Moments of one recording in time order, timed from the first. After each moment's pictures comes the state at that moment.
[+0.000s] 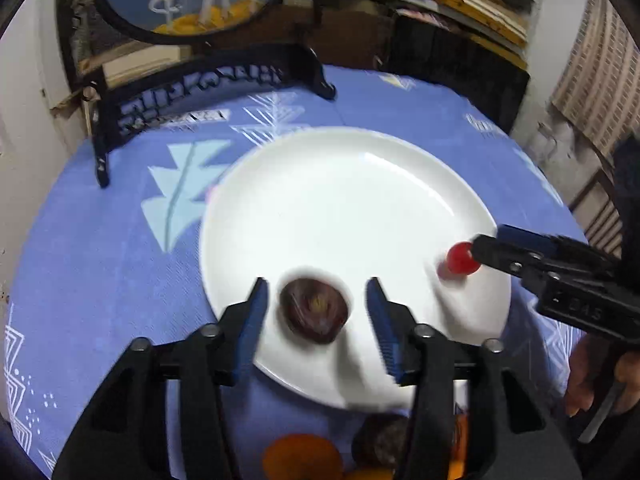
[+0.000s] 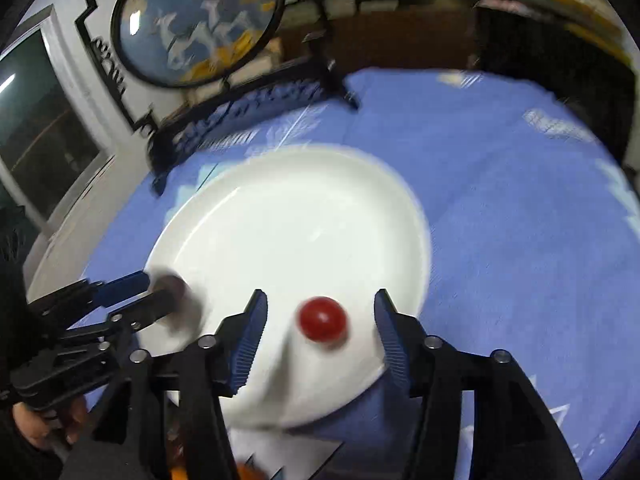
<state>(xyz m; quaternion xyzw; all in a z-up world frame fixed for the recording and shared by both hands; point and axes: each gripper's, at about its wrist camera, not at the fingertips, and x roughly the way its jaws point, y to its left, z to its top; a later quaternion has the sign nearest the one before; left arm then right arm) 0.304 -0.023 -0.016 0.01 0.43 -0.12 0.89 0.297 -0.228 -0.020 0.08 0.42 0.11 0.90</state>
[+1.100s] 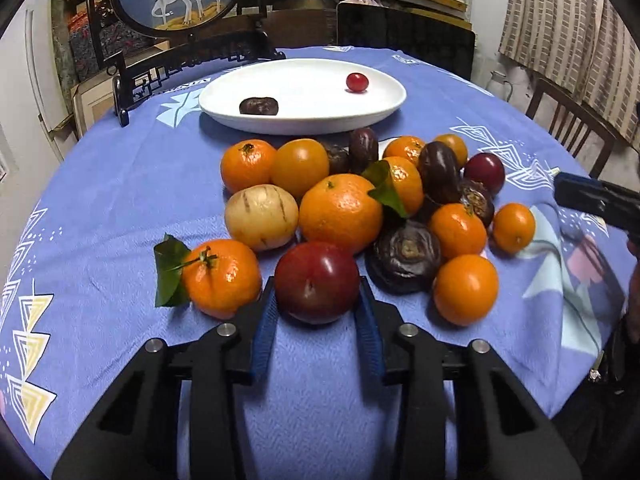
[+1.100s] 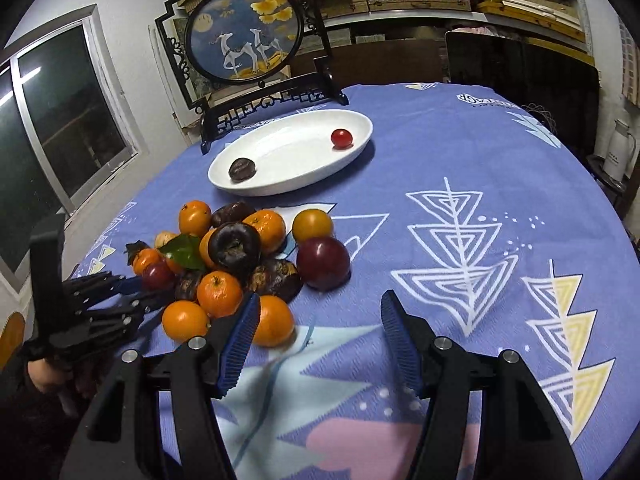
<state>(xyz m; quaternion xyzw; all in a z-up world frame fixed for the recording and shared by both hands) 0.091 -0.008 -0.071 0.09 0.41 -0.17 0.89 0.047 -0.262 -0.036 0.08 0.37 0.12 0.92</state>
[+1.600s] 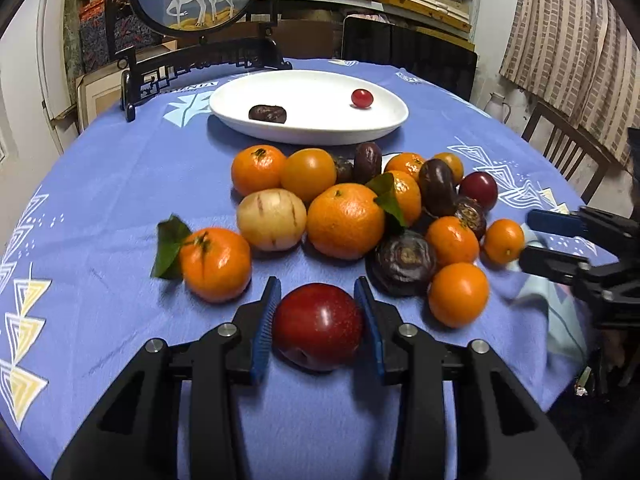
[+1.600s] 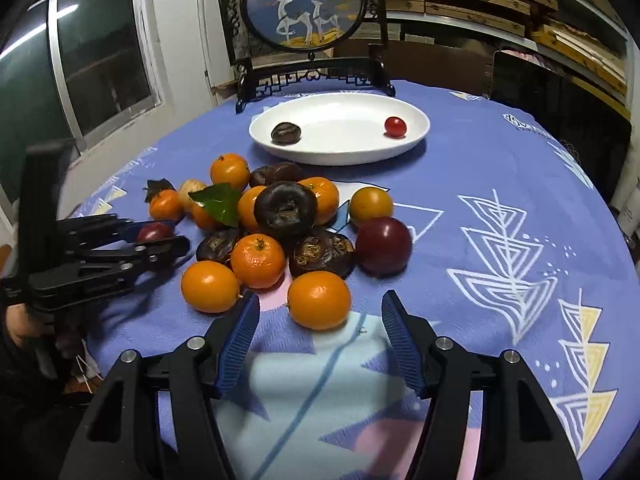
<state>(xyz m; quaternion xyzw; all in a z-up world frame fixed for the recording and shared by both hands) 0.085 0.005 -0.067 0.05 0.39 -0.18 0.90 0.048 -0.208 -0.046 -0.02 0.39 0.16 0.91</state>
